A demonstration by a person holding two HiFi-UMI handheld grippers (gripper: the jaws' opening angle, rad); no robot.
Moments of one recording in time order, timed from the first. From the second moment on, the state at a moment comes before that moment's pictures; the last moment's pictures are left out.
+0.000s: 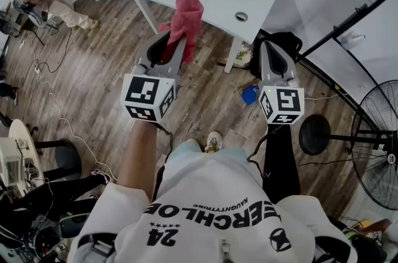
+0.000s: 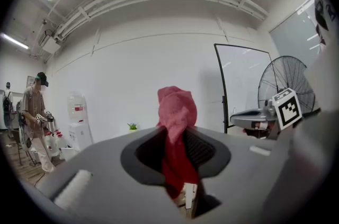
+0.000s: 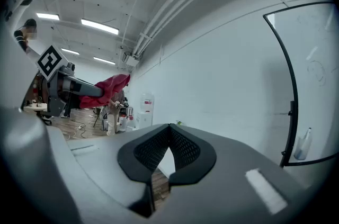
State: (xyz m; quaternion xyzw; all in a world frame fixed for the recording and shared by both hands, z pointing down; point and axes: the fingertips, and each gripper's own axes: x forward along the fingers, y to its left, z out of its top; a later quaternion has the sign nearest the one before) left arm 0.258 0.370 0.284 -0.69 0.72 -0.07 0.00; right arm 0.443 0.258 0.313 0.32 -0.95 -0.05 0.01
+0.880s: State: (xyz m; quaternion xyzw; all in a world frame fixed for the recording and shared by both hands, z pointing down) left arm 0.246 0.363 0.297 -0.68 0.73 -0.06 0.00; right arm 0.408 0.257 0.307 0.28 -0.96 -0.04 -0.02
